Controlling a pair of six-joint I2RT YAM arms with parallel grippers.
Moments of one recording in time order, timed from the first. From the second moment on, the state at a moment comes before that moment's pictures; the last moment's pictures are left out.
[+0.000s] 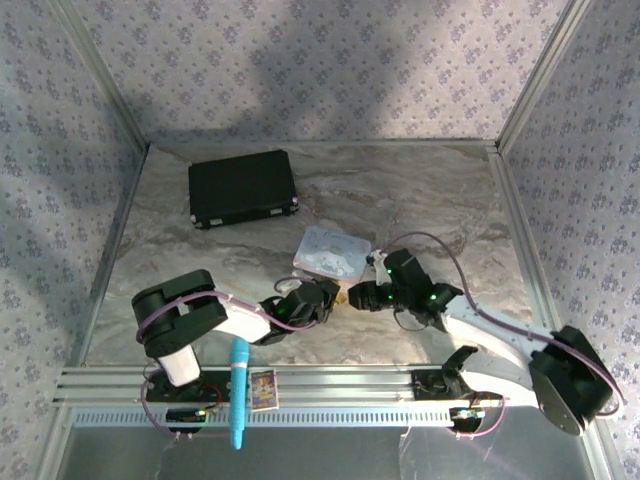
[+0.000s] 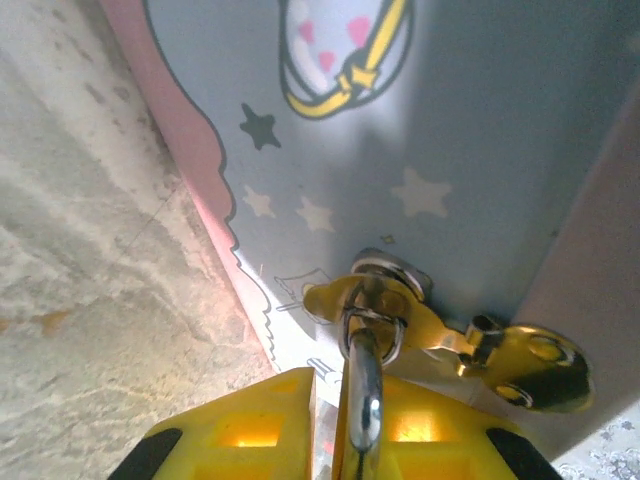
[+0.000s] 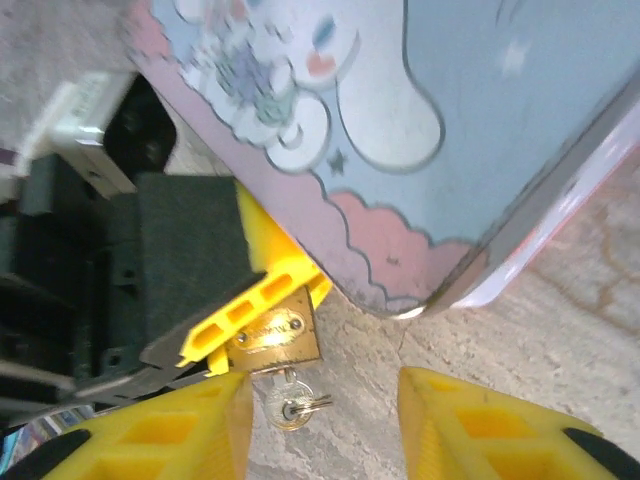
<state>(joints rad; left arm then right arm) -1.13 1.71 0.52 0.66 -0.28 -1.92 0.68 1.06 0.45 -0.14 -0.31 0.52</state>
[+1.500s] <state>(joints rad) -1.13 1.64 0.53 0.52 -0.22 -1.91 1.01 1.23 0.58 -0.27 0.03 0.07</state>
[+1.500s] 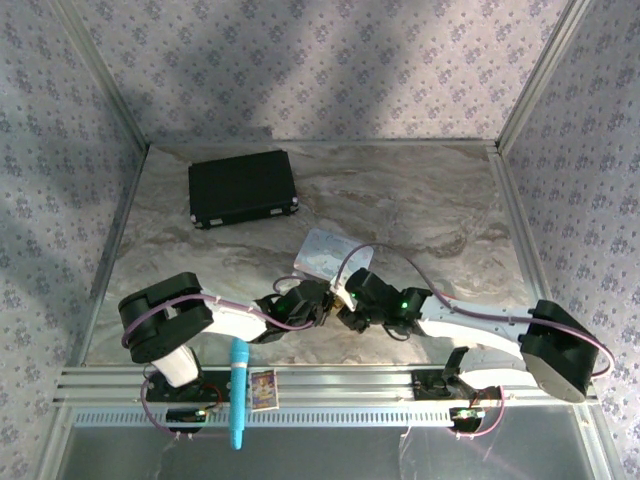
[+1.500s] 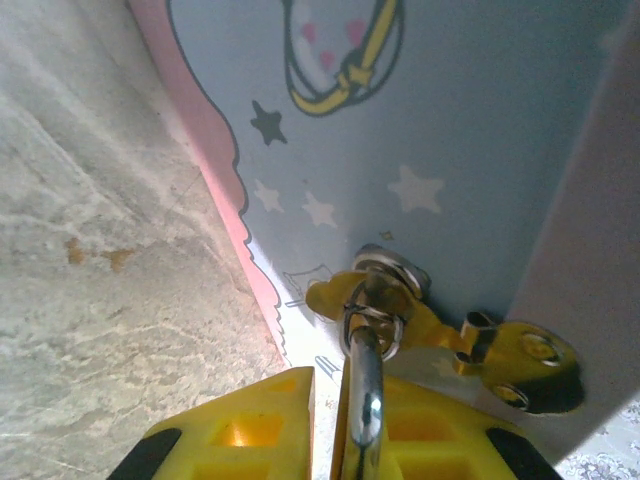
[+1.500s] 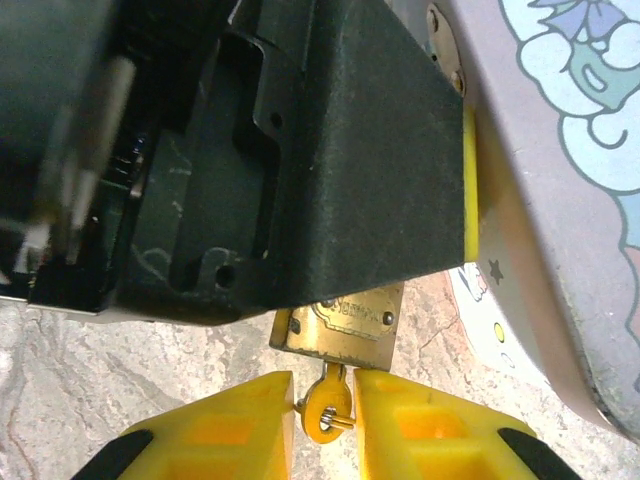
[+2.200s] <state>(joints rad) -1.11 1.66 0.53 0.55 -0.21 -1.87 0.75 1.25 0.47 -0.07 -0.42 0.19</state>
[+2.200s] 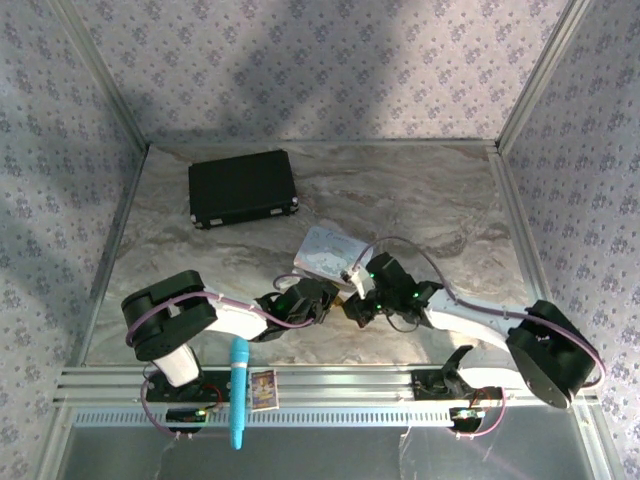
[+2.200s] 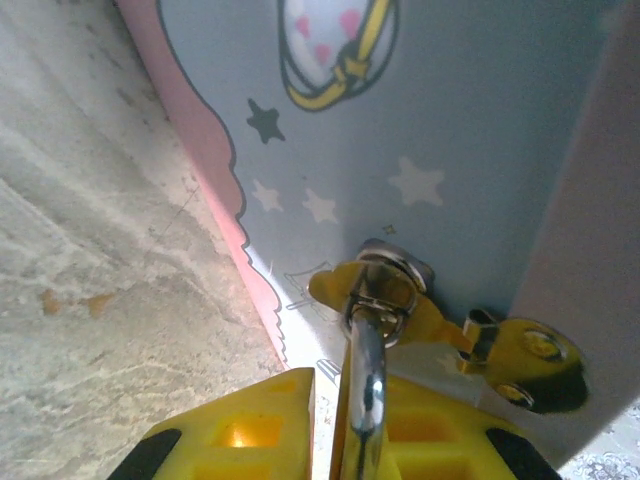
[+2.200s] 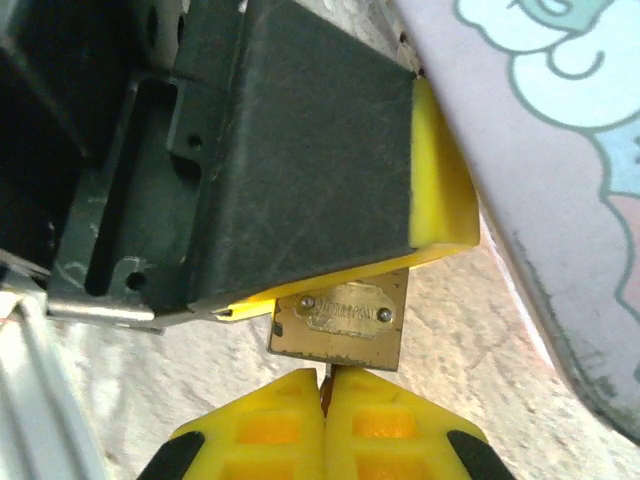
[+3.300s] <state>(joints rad) -1.13 1.64 0.47 0.67 -0.18 -1.85 0.49 1.34 0.35 0.28 -0.81 0.64</state>
